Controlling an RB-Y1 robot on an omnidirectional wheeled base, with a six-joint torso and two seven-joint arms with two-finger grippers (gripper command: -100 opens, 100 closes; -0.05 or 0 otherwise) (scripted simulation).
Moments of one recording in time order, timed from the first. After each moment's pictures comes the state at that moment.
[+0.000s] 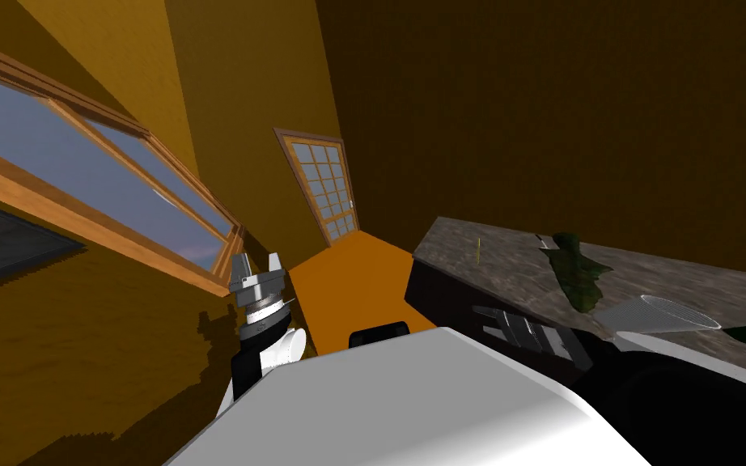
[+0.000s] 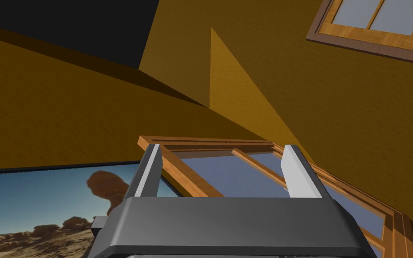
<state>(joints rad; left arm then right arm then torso) 0.50 0.01 0.04 -2.26 0.12 -0.59 -0.04 0.89 -1.10 -0.13 -1.45 0.60 -1.01 -1.13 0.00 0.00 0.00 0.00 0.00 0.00</state>
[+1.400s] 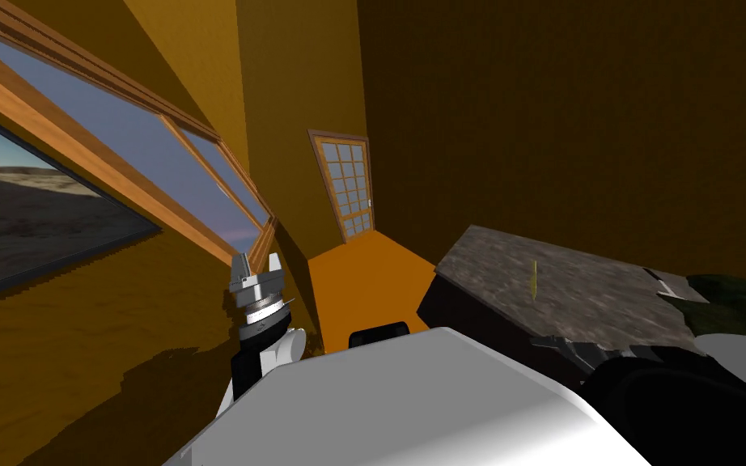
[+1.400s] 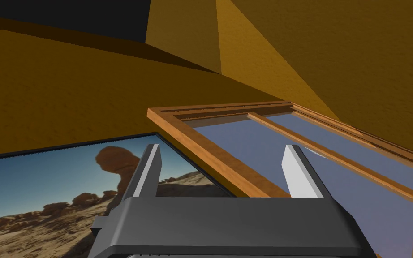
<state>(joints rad) 0.50 0.01 0.04 -2.26 0.12 -0.59 -0.04 1.06 -1.34 -0.15 -1.27 0.86 -0.97 -1.49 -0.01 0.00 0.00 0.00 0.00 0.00</state>
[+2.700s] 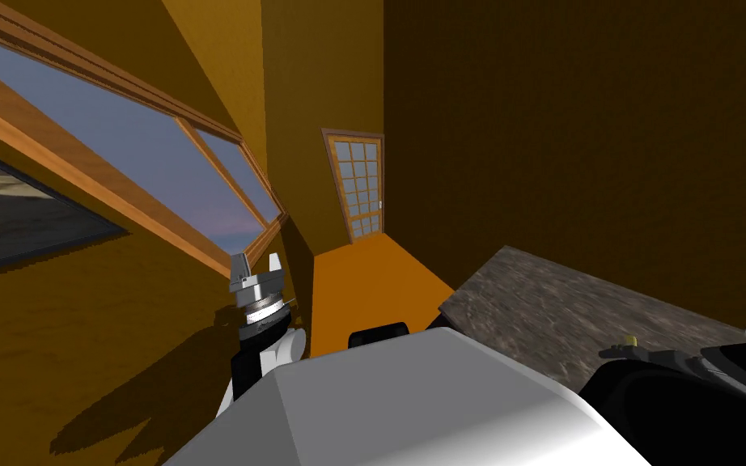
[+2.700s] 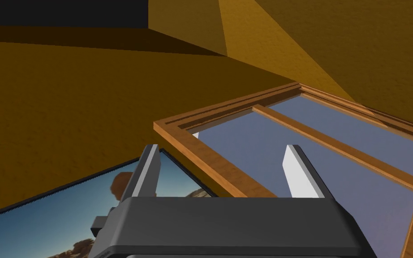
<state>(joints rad) 0.50 0.01 0.04 -2.26 0.12 -0.59 -0.04 1.12 -1.49 -0.15 -1.12 1.07 -0.83 -1.76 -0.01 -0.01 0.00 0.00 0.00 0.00</state>
